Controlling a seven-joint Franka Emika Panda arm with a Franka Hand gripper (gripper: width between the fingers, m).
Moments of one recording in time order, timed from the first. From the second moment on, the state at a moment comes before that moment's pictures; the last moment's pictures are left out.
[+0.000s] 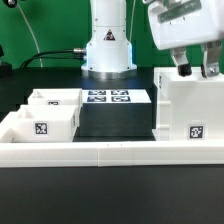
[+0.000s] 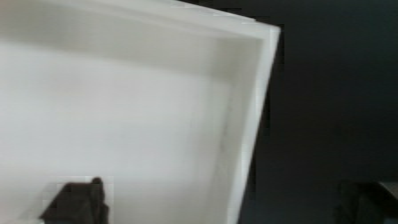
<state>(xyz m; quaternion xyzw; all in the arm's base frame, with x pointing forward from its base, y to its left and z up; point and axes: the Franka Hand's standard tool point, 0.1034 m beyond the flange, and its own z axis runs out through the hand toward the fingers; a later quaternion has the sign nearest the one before) 0.631 0.087 0.131 -0.78 0.61 -0.01 0.14</state>
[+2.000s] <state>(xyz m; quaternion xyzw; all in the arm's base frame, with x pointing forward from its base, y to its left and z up) 0.568 -0.045 0.112 -1.00 0.07 -0.05 0.03</state>
